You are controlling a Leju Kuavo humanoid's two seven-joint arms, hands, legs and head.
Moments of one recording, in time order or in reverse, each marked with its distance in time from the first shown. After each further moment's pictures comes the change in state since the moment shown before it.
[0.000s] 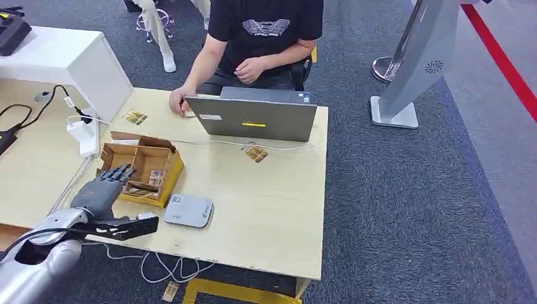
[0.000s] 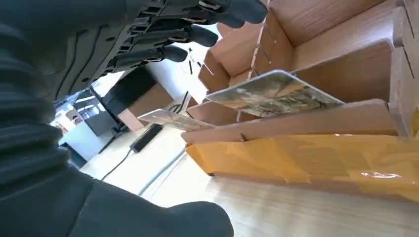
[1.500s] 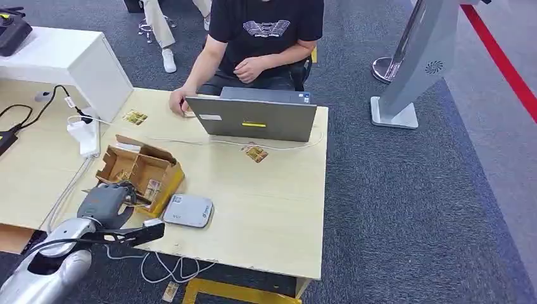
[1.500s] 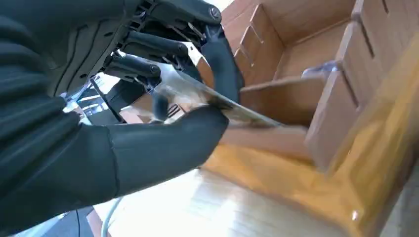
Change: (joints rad) left arm 0.061 -0.068 0.040 0.029 -0.070 0.064 -0.022; right arm 0.000 0.000 0.001 -0.001 0.012 0.000 0.006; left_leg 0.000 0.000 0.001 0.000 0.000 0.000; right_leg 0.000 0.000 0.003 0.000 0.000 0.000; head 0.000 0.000
